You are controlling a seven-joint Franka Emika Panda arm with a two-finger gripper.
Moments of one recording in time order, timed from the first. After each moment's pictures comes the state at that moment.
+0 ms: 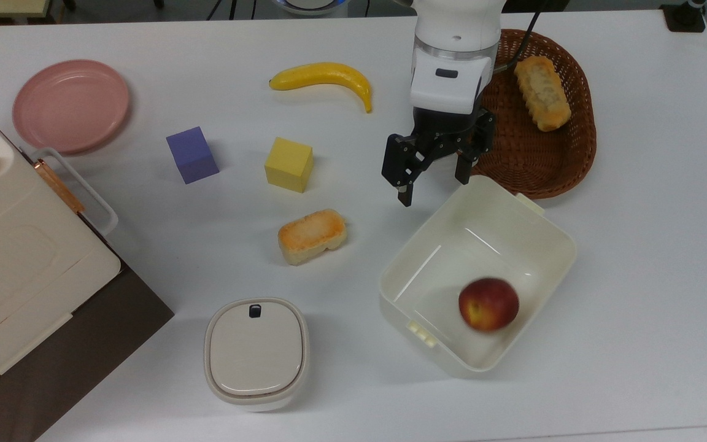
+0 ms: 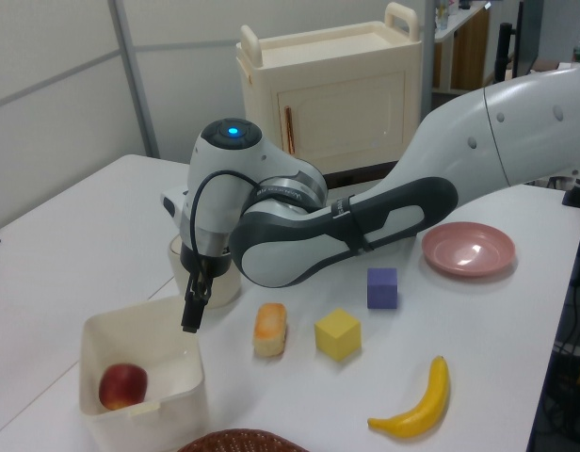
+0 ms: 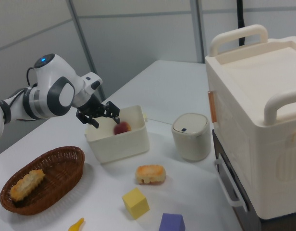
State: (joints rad) arm 0.25 0.32 0.06 -1.61 -0.19 2.31 -0.11
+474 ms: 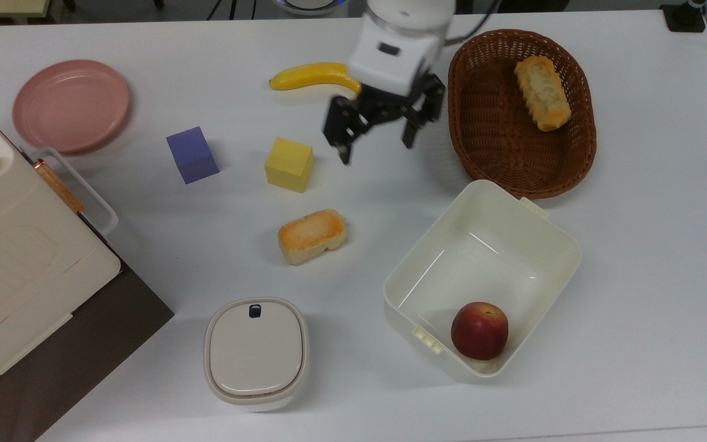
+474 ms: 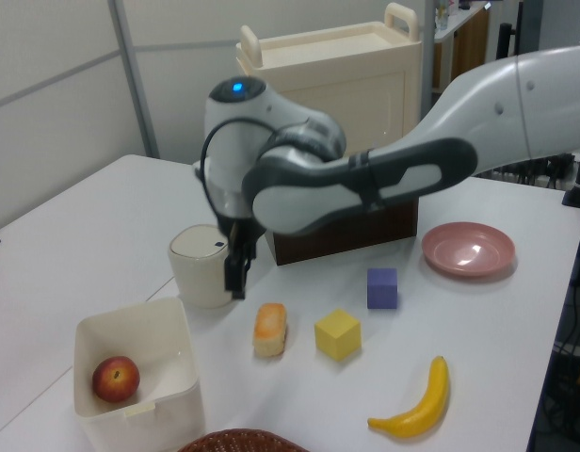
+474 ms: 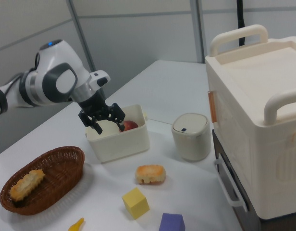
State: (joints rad) arm 0.18 0.24 0.05 -1.57 -0.19 1.98 -0.11
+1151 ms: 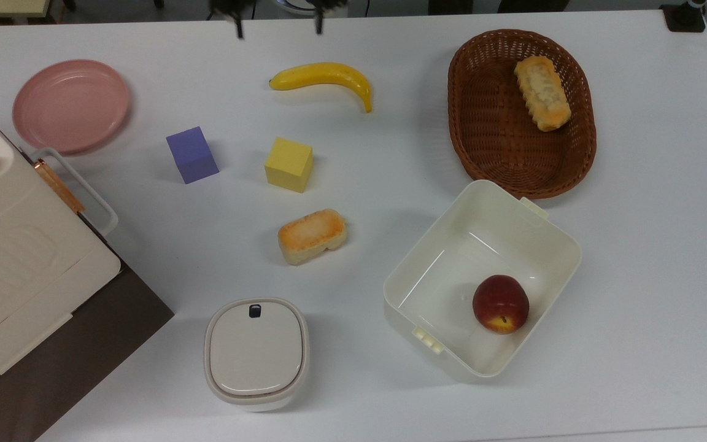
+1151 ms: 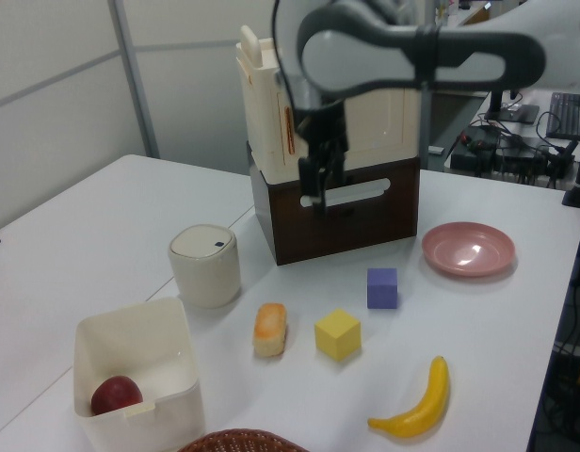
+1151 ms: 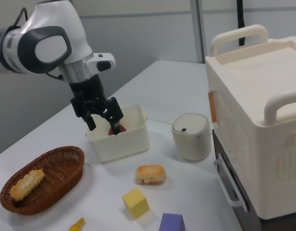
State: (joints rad) arm 0.00 0.08 0.05 -1.45 -0.09 1.53 -0.10
